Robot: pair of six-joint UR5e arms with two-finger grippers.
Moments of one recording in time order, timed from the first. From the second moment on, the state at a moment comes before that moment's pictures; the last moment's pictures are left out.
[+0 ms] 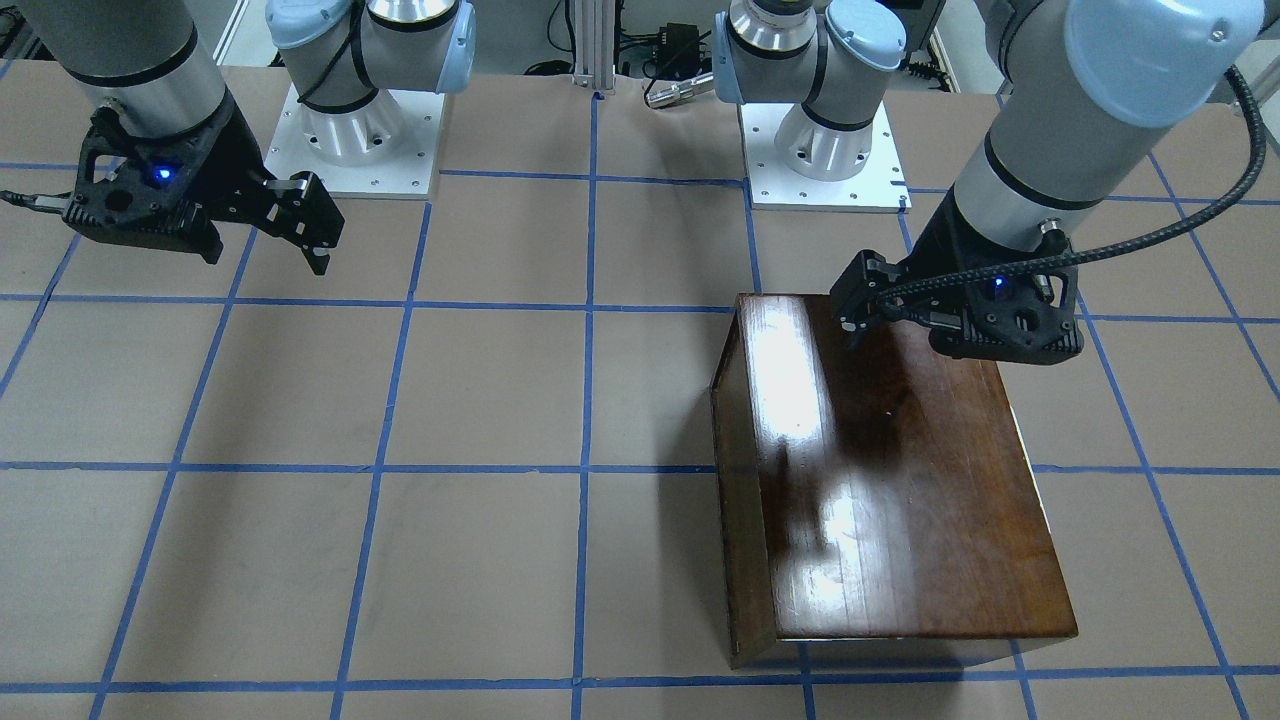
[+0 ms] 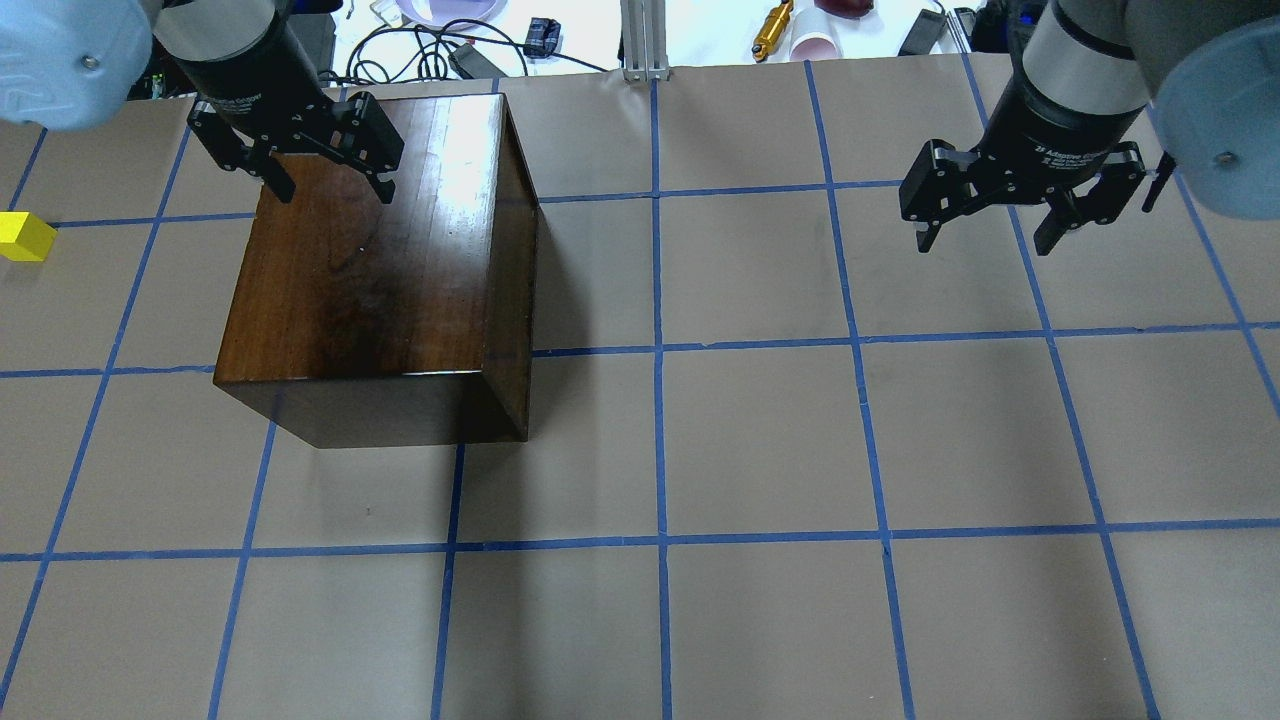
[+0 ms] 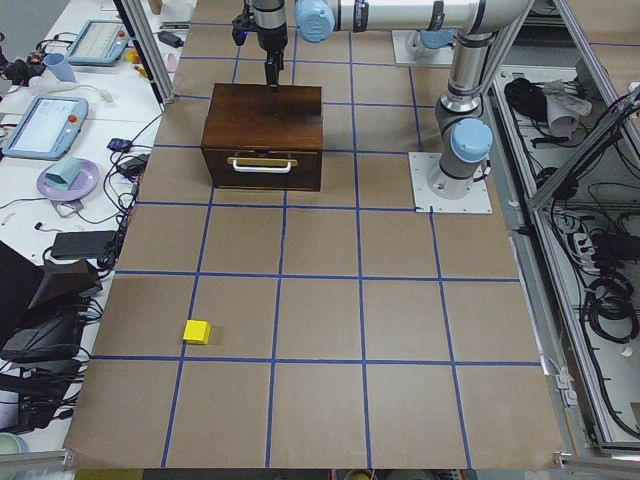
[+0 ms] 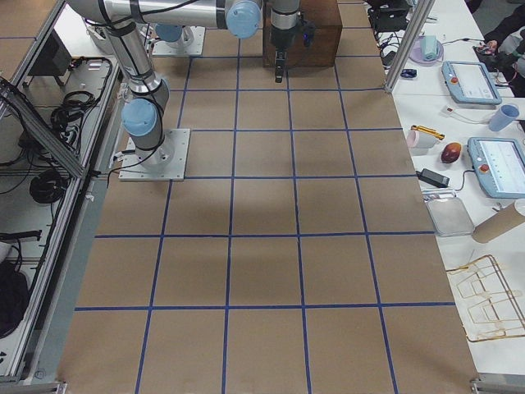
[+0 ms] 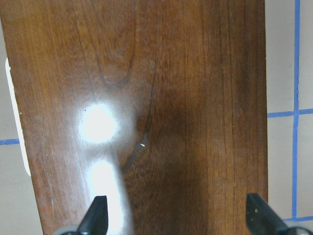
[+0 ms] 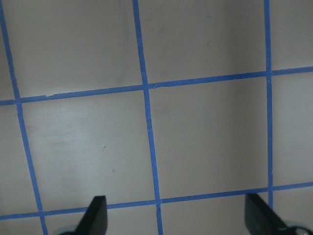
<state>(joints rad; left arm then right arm) -1.52 -1.74 -1.42 -1.58 1.56 0.13 1.52 -1.59 1.63 -1.60 -1.59 0.04</state>
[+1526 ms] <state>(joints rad) -1.52 -1.74 -1.42 -1.57 1.57 0.12 1.52 -1.59 1.63 -1.60 -1.59 0.04</state>
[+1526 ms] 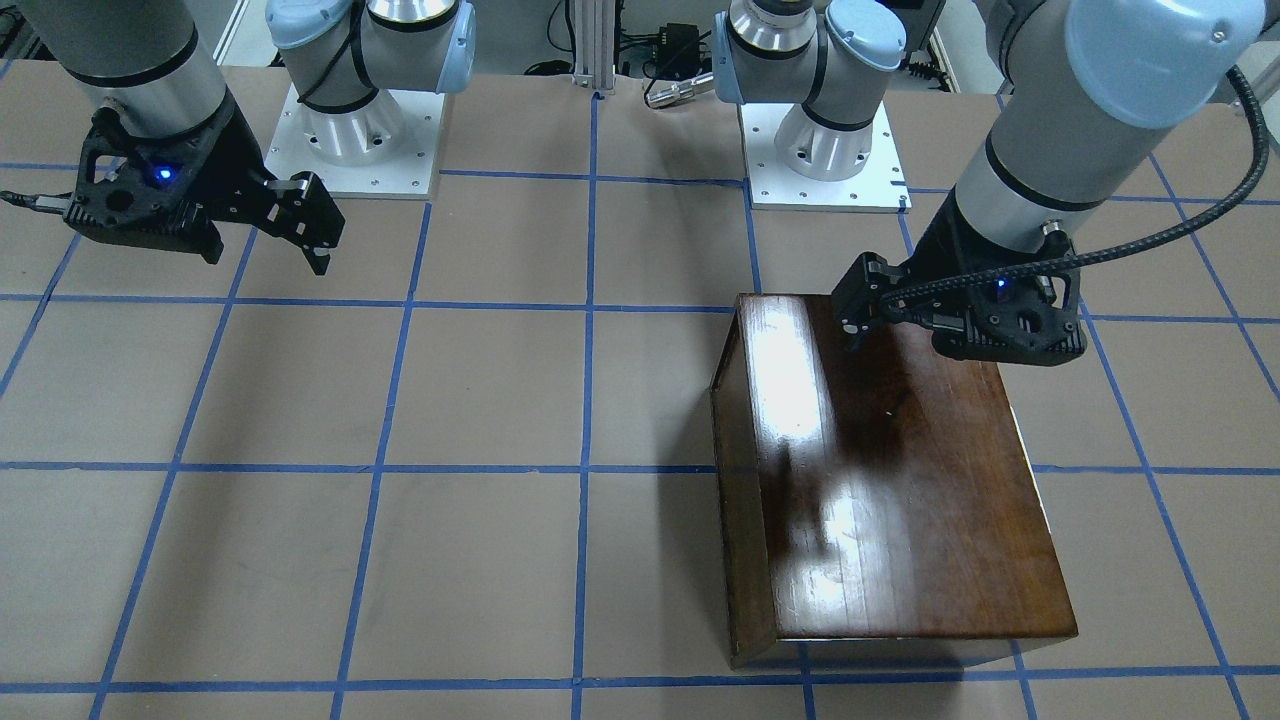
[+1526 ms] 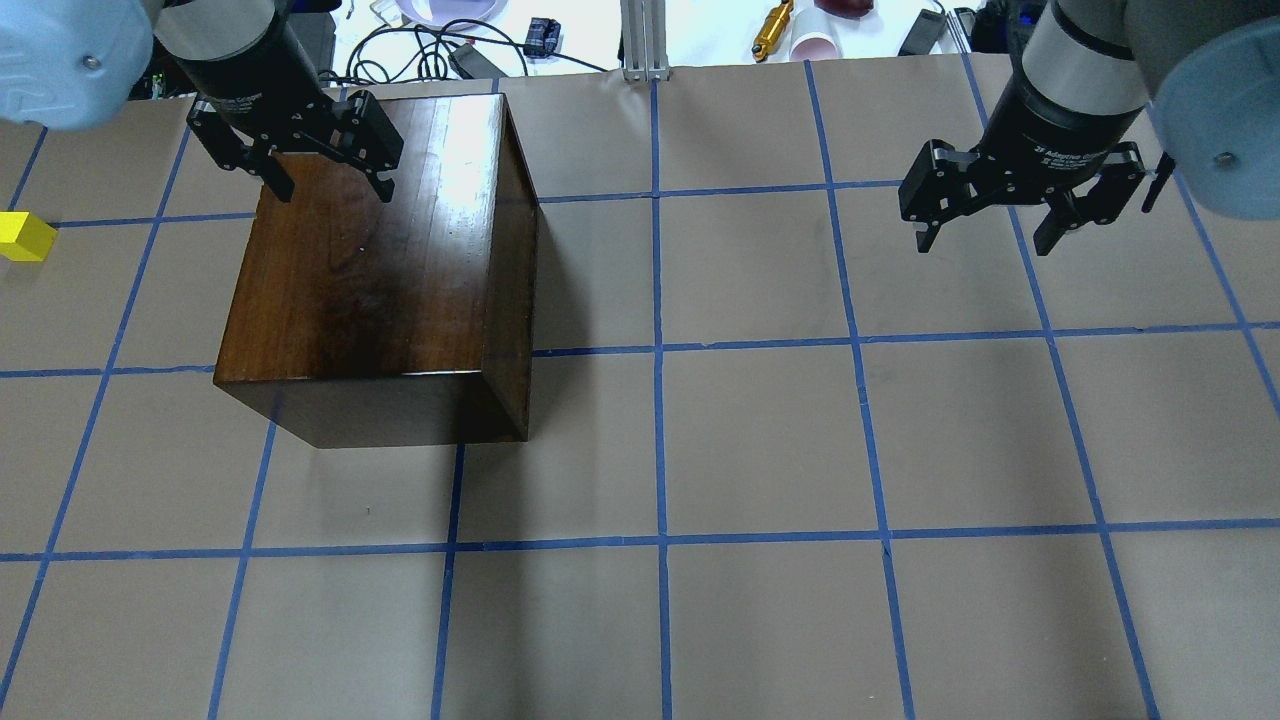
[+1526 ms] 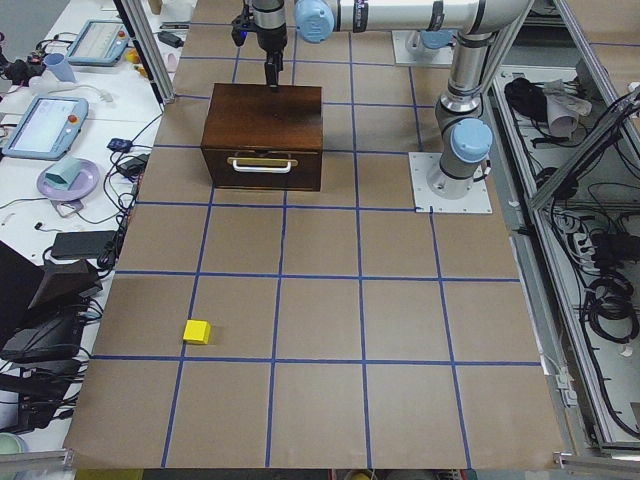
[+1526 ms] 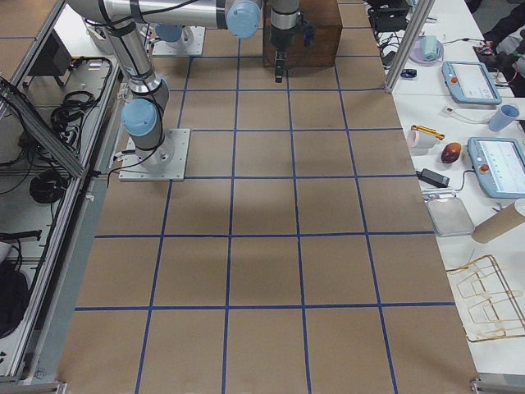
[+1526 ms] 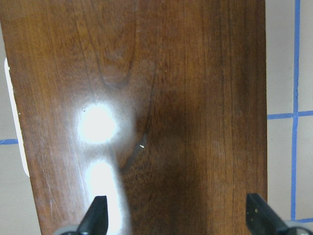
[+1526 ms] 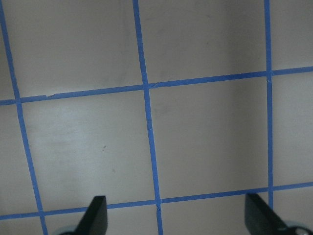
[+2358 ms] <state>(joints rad) -1.32 -1.75 -1.38 -1.60 1.51 0.27 1.52 -1.59 1.63 -1.60 -1.59 0.04</state>
